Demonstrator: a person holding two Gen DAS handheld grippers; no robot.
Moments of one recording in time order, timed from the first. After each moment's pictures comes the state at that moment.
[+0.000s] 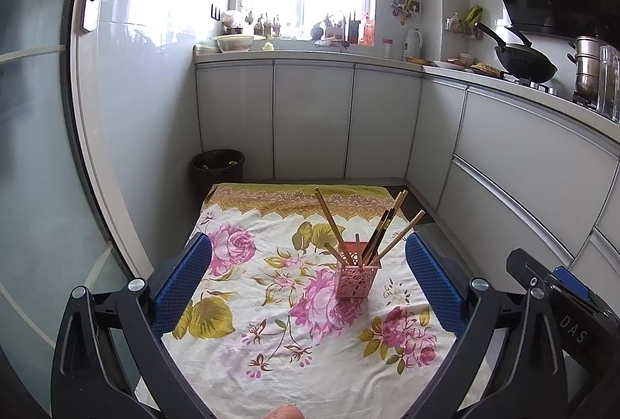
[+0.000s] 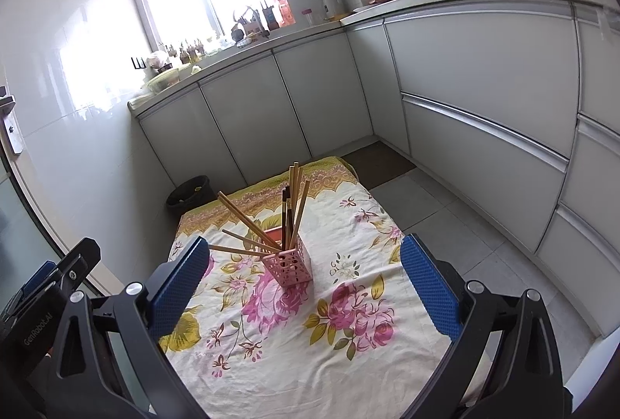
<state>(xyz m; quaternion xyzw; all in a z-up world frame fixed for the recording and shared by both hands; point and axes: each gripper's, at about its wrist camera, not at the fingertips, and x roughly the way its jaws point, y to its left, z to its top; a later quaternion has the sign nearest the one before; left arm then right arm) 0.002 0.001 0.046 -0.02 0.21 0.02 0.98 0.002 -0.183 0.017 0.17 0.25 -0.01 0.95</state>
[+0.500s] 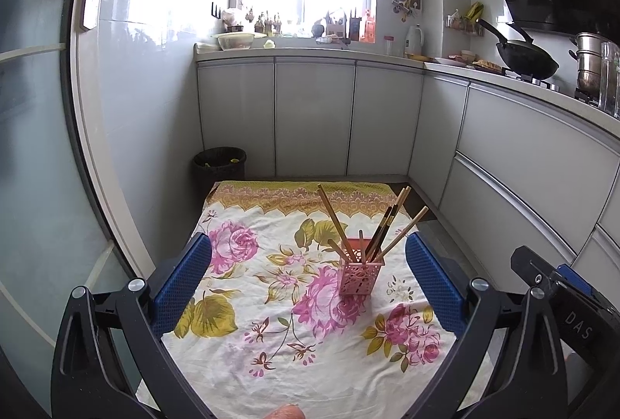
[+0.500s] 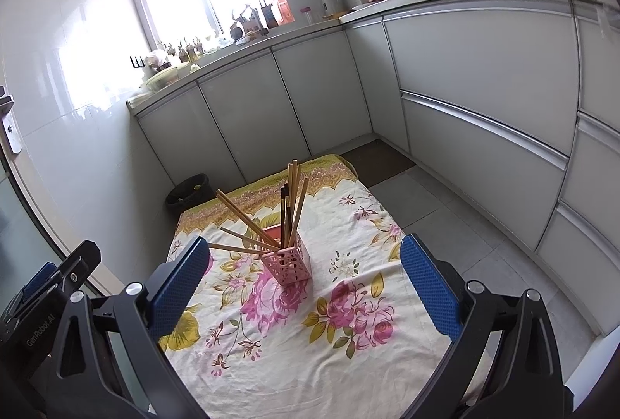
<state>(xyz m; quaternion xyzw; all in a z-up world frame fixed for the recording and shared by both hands) 0.003 0.004 0.043 -0.01 0.21 0.02 0.98 0.003 -0.185 0.014 0.17 0.26 -0.02 0.95</state>
